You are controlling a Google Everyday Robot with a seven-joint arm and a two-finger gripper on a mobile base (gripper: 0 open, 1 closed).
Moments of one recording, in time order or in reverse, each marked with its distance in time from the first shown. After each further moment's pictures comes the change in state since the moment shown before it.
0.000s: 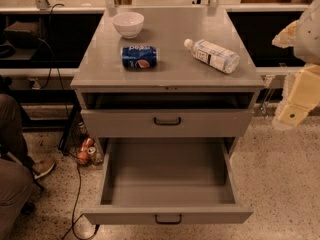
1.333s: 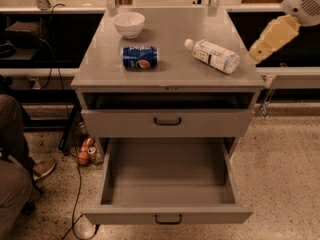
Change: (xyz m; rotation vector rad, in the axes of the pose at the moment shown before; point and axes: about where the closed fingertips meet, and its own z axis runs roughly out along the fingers) arm -0.009 -0.148 0.032 0.161 -0.186 0.334
